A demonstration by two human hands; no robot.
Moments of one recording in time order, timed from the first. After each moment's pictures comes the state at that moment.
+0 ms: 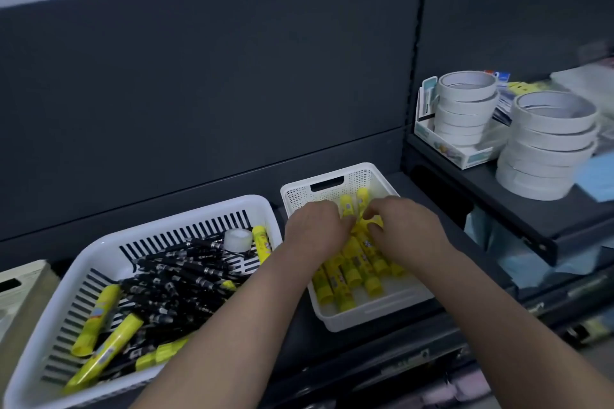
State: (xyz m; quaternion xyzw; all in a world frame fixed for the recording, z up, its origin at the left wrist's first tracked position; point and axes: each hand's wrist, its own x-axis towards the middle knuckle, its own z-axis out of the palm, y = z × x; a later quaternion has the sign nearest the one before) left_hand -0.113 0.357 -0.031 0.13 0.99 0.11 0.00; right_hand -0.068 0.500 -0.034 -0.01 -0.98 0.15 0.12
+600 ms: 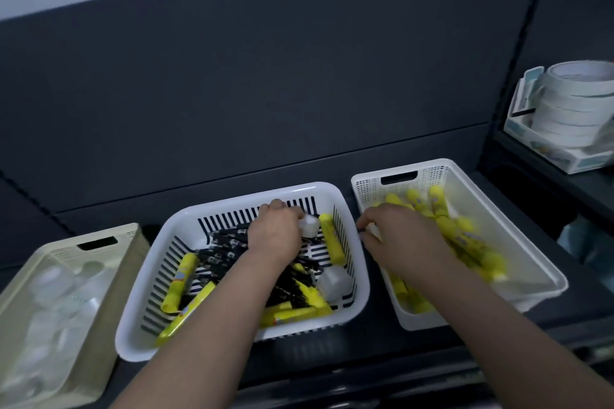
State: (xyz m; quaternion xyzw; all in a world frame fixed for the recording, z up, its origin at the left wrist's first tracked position) left_hand -0.118 0.192 -0.044 0.01 1.00 0.04 0.00; right_hand -0.072 0.392 -0.030 0.12 -0.97 0.19 0.13
